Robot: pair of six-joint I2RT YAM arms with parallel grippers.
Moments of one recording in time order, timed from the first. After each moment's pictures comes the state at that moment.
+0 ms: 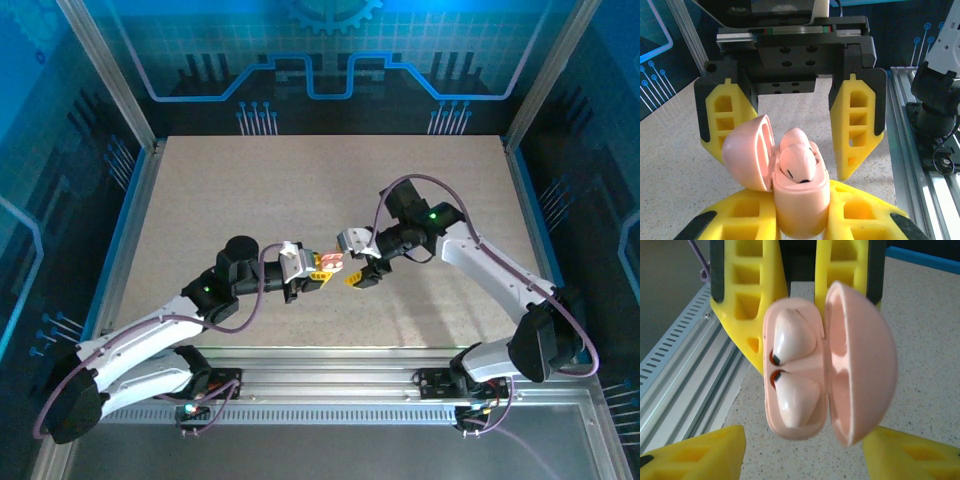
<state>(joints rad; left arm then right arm) -0.71 1.00 0.58 0.19 0.53 0.25 0.54 1.41 1.19 -0.86 -0.87 -1.10</state>
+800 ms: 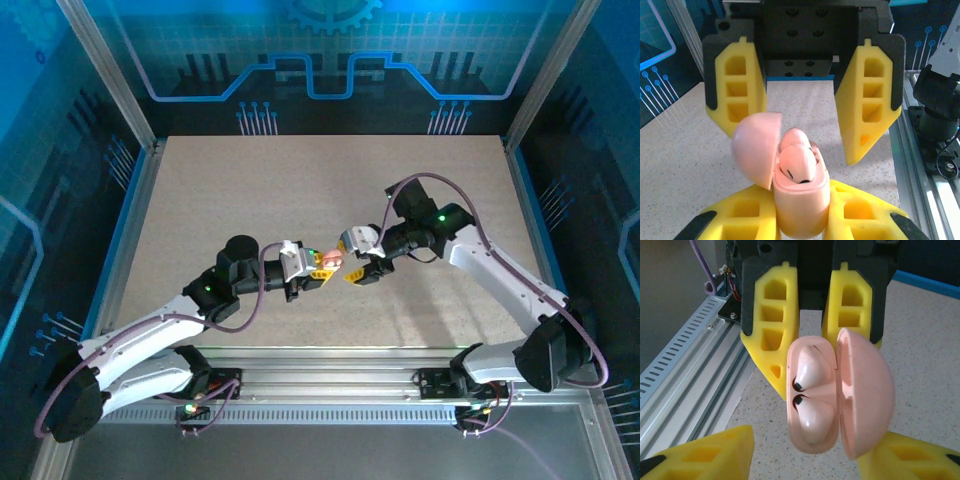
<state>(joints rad) -0.70 1.00 0.58 0.22 0.53 0.25 0.53 1.33 1.20 -0.86 -0.90 -1.09</state>
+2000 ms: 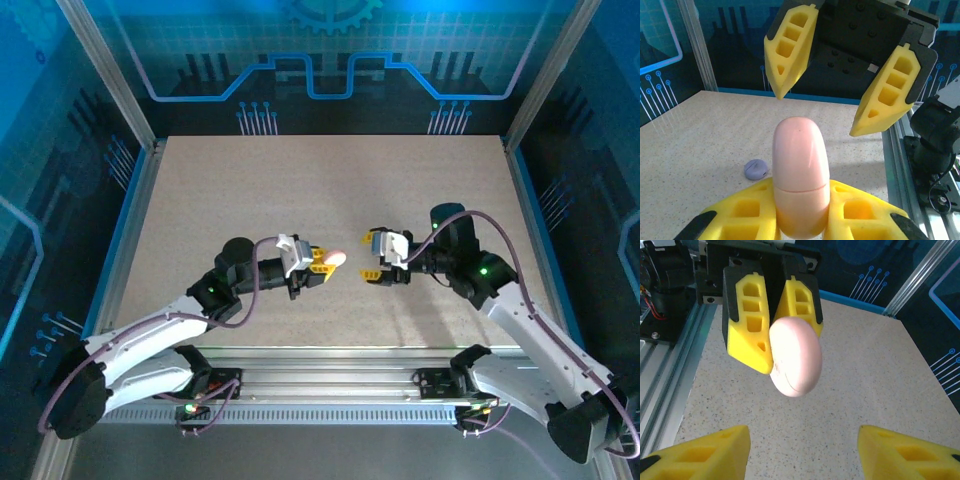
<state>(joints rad) -0.70 1.04 0.54 0.40 0.53 0.08 0.48 0.94 0.86 -0.44 -0.74 -0.75</state>
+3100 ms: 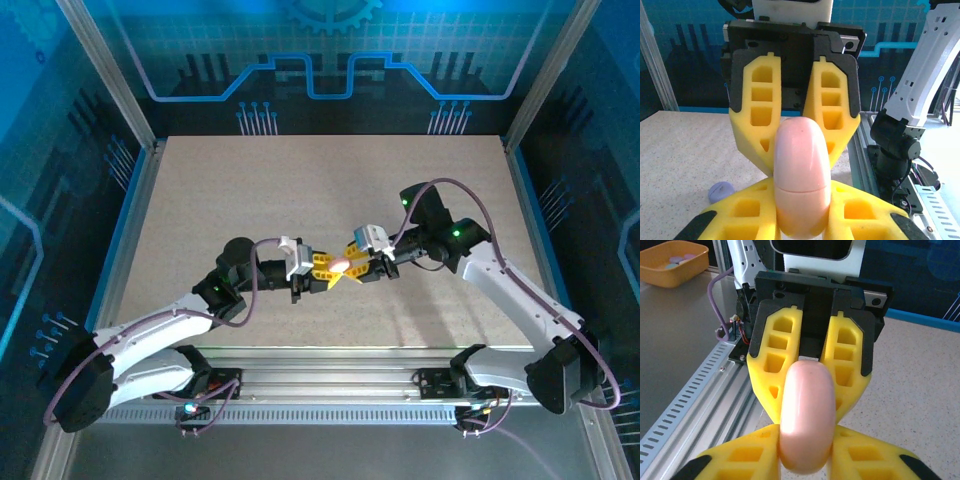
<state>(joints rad) -0.70 1.08 0.53 0.52 0.68 0.04 0.50 1.23 1.09 -0.71 -1.05 -0.91</state>
